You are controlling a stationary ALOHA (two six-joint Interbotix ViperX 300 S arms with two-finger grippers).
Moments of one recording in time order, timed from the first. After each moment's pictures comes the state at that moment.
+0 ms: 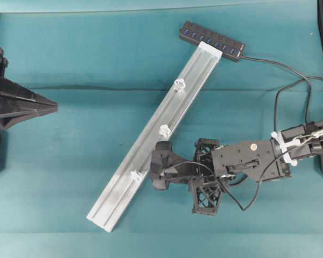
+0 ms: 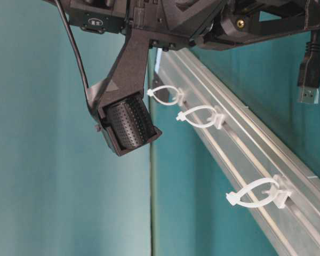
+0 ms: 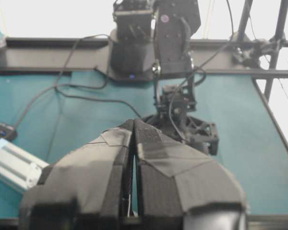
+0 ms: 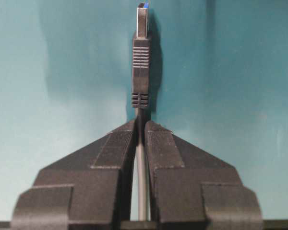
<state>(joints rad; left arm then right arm) -0.02 -0.91 0.89 0.02 0.05 -0.02 0.16 0.26 0.44 0.05 0.73 0.21</state>
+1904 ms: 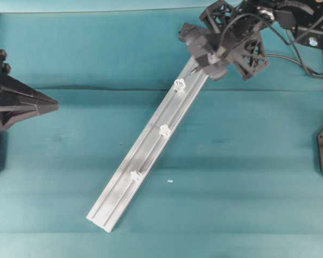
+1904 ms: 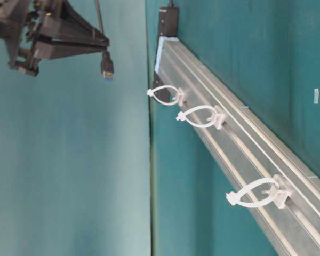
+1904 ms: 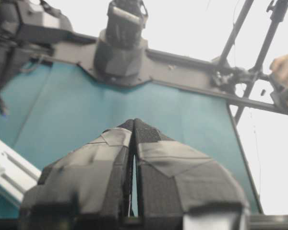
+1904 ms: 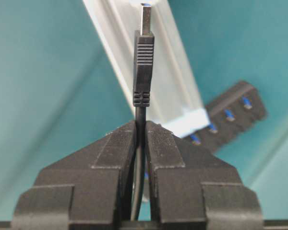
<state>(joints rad) 0.00 -0.90 0.90 0.02 0.01 -0.23 -0.53 -0.03 0.36 0.04 0.90 -1.21</state>
